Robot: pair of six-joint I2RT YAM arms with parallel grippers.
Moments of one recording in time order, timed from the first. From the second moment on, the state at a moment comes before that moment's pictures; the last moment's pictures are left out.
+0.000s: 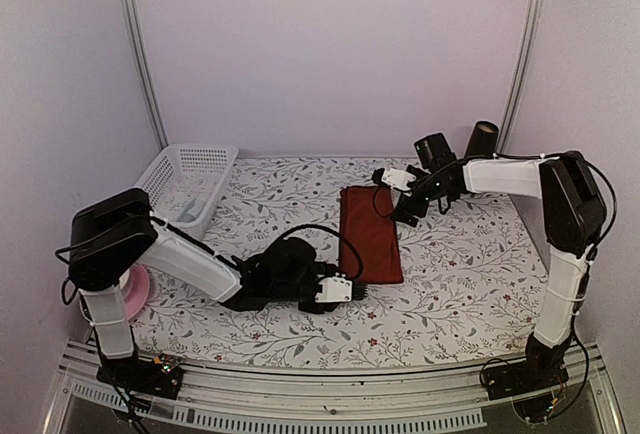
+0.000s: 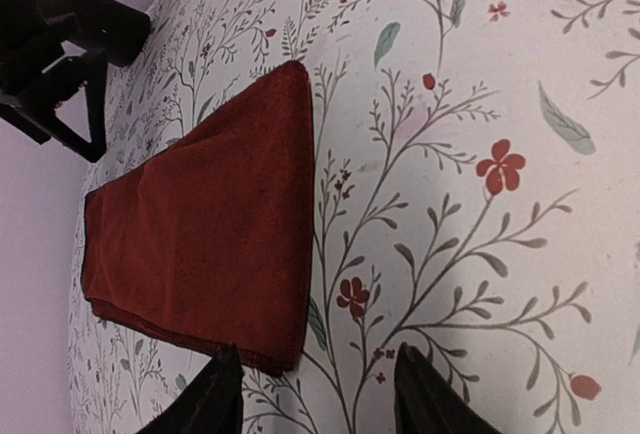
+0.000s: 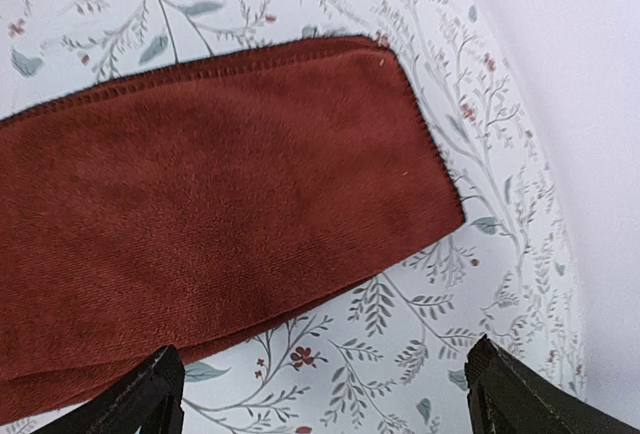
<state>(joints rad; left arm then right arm) -1.07 1.89 0.83 0.46 -0.04 0.80 0.44 1.98 1.38 -0.27 -0.10 -0.80</state>
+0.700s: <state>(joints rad) -1.01 2.04 1.04 0.30 0.03 0.96 0.44 1.32 0.91 -0.30 -0.25 -0.84</state>
